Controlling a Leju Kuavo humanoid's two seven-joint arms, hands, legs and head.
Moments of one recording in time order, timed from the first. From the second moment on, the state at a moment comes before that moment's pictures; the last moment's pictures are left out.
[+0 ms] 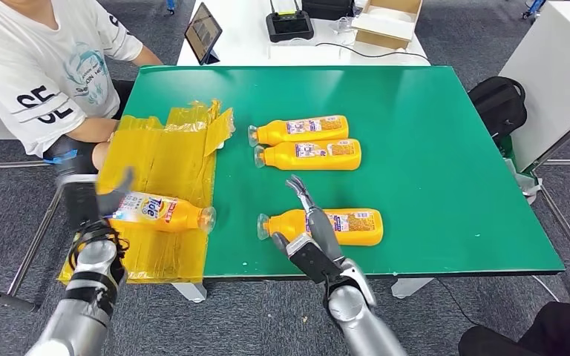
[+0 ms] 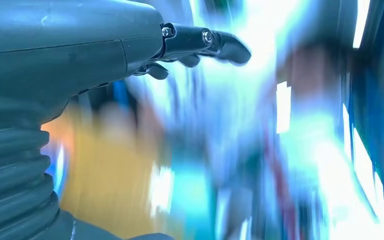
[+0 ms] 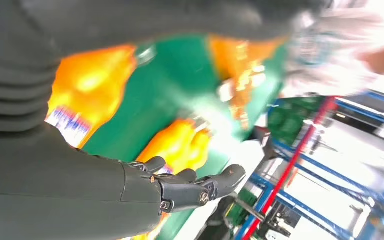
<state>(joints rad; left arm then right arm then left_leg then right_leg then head) -0.40 -0.06 0.01 -1.05 -0.24 0.67 -0.71 -0.20 0.15 0.31 -1.19 0.39 -0.18 -0.37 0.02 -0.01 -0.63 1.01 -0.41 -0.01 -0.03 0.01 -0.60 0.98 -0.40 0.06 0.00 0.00</state>
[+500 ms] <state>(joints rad) -0.20 -0.12 -0.10 -1.48 -0.22 0.70 -0.70 -0.24 -0.09 0.31 -1.24 0.58 -0.04 -0.15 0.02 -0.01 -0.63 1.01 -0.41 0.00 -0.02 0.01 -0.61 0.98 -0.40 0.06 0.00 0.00</state>
